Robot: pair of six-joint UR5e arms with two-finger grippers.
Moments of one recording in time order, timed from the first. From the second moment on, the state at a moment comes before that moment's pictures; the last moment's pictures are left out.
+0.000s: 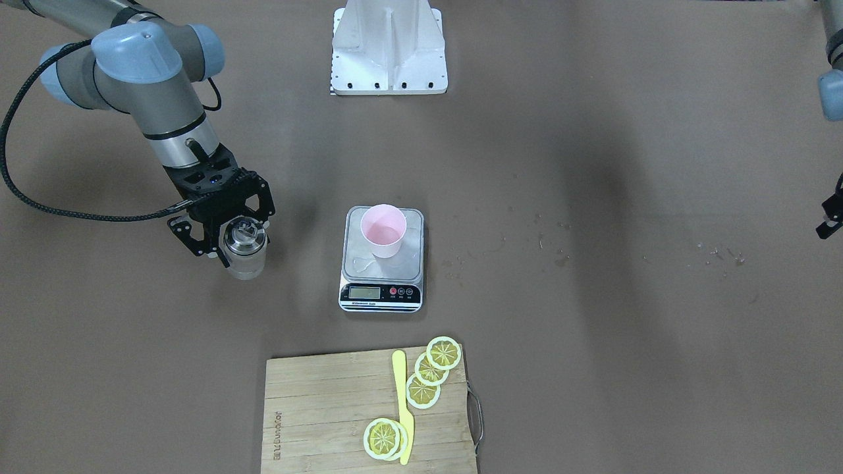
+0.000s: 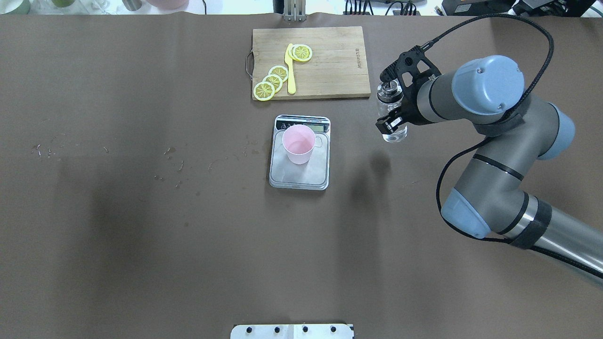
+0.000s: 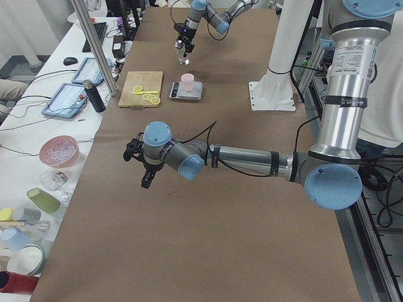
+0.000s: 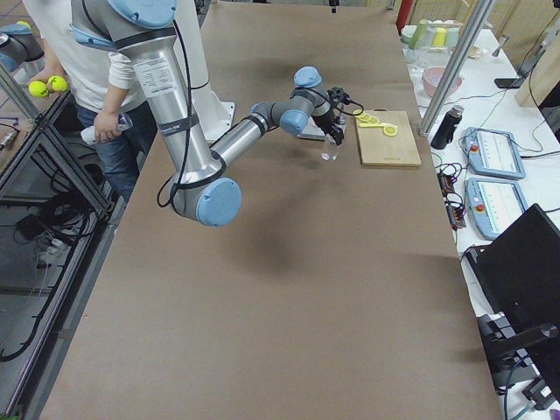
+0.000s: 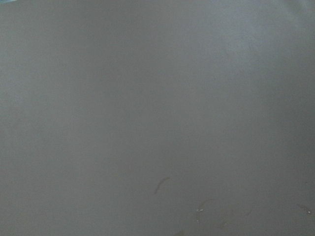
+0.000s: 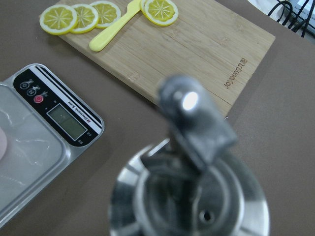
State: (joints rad) left arm -1.41 -1.66 -1.51 -2.08 -2.32 -0.28; right arm 0.72 -1.15 1.81 -1.27 1.74 0.43
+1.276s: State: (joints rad) left arm -1.48 -1.66 -1.41 -2.07 -2.41 -0.20; right arm 0.56 -0.92 1.86 -1.81 1.40 0.27
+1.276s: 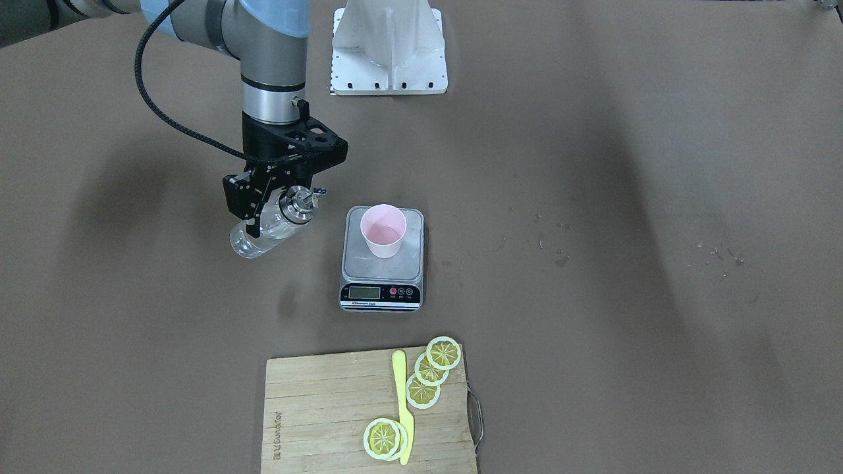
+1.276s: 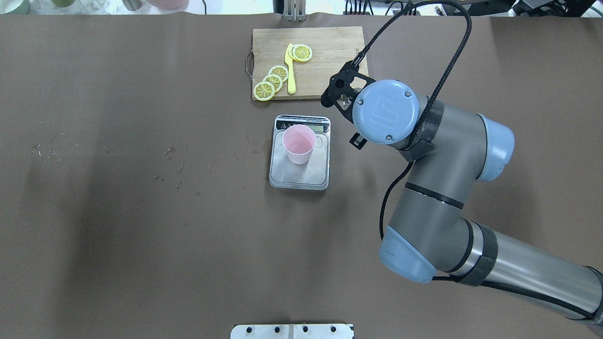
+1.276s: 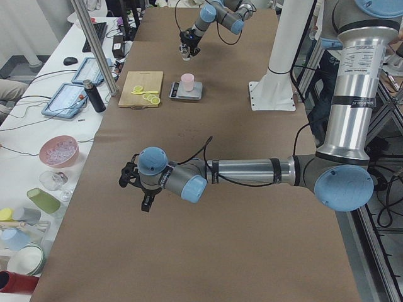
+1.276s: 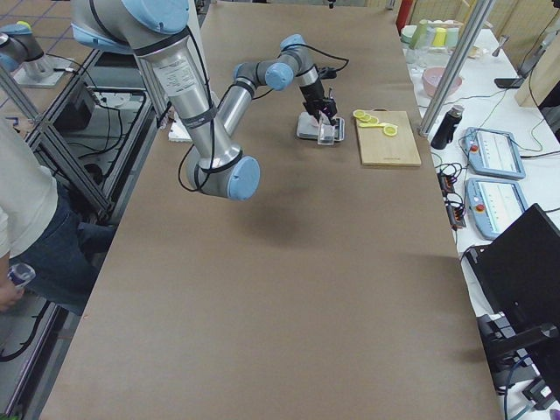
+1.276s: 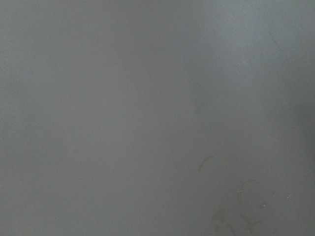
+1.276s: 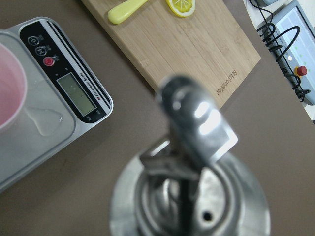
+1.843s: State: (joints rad) left arm -1.49 -1.66 -1.38 -2.08 -2.41 -0.19; right arm 0.54 -0.81 1.73 -1.85 1.30 0.24
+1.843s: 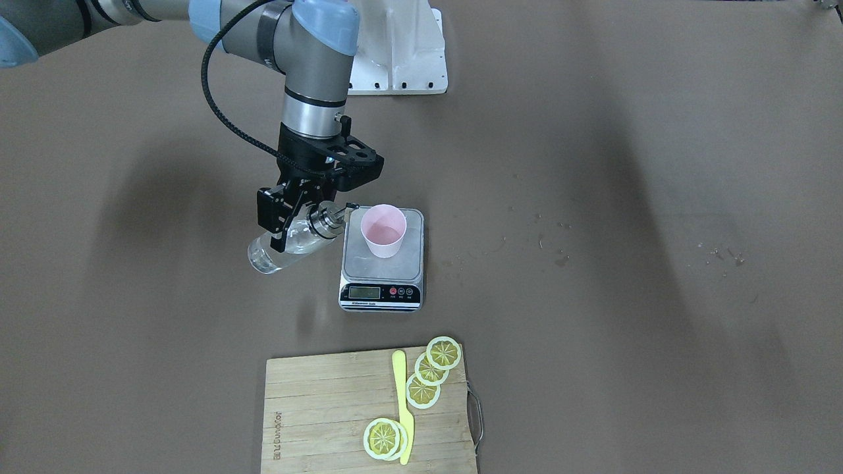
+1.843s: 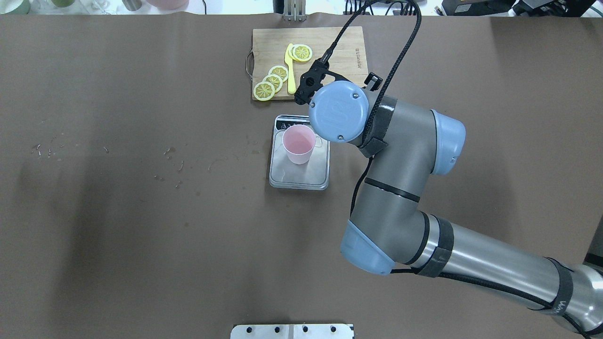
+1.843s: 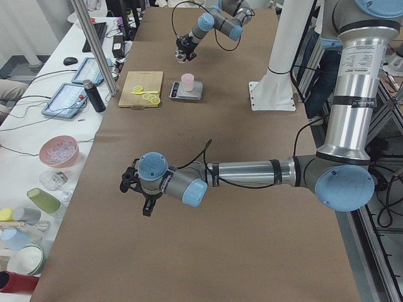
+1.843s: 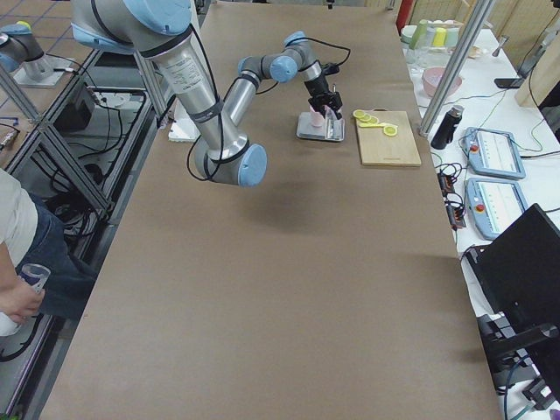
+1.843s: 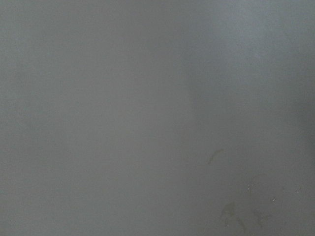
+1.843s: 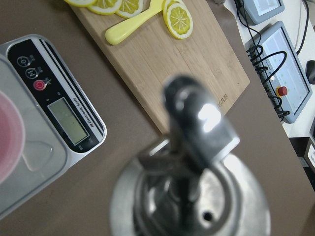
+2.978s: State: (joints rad) left arm -1.58 -1.65 -1.36 -2.07 -2.53 -0.17; right arm 0.50 -0.78 1.65 -1.91 1.14 0.19
